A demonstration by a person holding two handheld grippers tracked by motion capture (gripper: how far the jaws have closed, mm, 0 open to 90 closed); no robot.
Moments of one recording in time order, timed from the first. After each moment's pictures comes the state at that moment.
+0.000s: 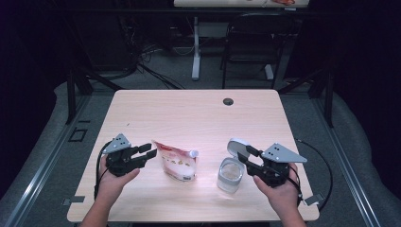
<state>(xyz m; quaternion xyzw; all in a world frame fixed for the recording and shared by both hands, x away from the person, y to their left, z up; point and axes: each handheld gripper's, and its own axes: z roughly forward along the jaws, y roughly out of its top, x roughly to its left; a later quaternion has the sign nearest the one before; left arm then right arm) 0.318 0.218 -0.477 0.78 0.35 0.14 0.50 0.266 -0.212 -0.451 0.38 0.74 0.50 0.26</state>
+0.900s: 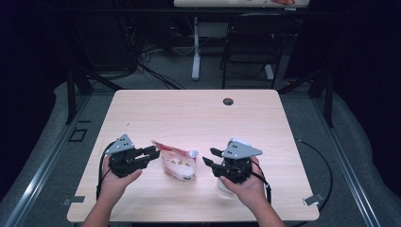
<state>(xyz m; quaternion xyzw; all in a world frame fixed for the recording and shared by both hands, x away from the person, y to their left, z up) 0.317 0.212 -0.478 0.79 0.33 0.12 0.50 0.287 -0.131 -0.461 0.30 0.79 0.50 0.20</state>
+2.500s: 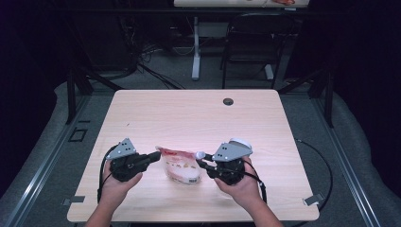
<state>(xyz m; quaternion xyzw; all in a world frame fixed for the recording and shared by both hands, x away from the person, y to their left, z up) 0.302 0.203 -0.473 0.80 0.31 0.12 0.51 0.284 -0.115 -0.456 0.25 0.82 0.49 0.18</state>
